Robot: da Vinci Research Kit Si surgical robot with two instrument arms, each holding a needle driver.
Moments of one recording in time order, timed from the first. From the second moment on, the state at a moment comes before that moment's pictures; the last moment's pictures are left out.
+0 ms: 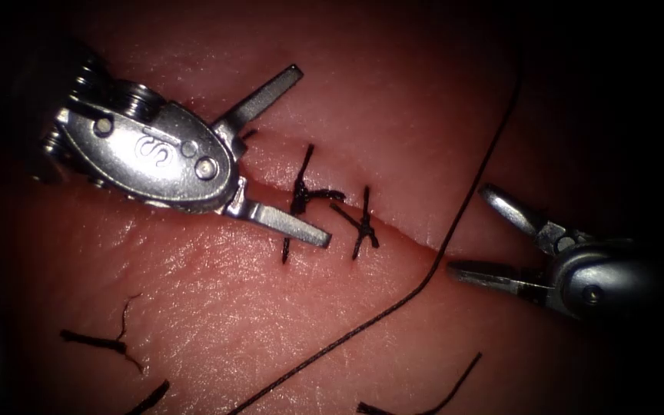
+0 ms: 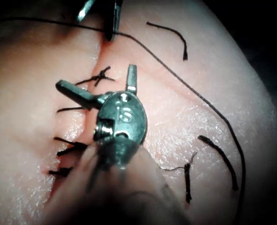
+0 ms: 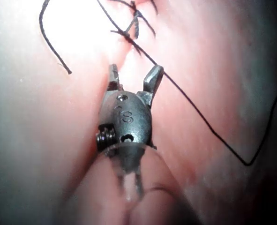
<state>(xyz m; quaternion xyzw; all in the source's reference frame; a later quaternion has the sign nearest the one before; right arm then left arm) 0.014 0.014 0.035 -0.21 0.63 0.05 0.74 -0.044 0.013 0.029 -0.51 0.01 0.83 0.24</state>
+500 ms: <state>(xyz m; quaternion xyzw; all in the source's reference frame) 0.014 0.014 0.035 -0.21 0.63 0.05 0.74 -0.043 0.008 0.023 -0.45 -0.13 0.82 0.33</state>
